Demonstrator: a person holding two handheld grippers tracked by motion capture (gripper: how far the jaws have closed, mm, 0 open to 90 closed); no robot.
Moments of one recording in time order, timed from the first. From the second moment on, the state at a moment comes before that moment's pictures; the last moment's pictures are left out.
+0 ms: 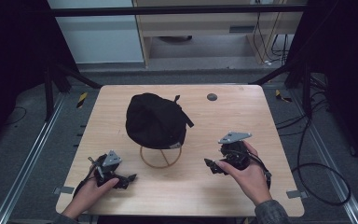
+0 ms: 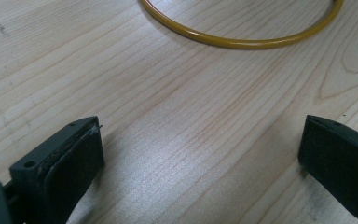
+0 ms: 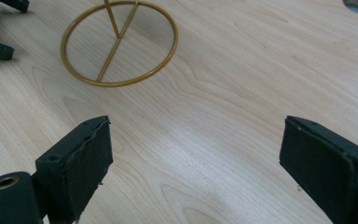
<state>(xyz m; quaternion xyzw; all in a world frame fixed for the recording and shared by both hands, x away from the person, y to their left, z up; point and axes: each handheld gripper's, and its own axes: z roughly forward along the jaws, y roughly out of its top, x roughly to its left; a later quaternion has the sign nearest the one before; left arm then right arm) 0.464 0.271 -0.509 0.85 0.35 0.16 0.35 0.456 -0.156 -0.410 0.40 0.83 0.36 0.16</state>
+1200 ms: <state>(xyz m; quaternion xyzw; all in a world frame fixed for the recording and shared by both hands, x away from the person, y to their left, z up) 0.463 0.271 -0.509 0.85 0.35 0.16 0.35 0.473 -0.146 -0.494 0.44 0.83 0.33 0.12</state>
